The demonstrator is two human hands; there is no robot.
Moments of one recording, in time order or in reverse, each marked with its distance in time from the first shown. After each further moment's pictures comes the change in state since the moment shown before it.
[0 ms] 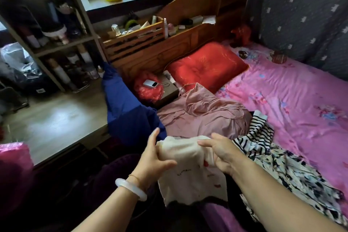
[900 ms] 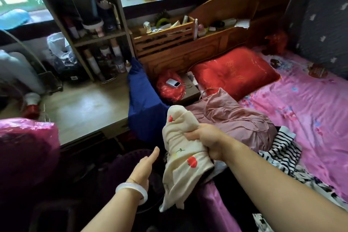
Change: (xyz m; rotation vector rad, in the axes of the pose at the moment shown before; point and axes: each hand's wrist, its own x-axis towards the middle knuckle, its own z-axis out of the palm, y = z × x) left_hand 0.004 -0.048 -0.028 -0.517 0.281 -0.585; right_hand 0.021 -0.054 0.068 -0.225 -0.339 -0.006
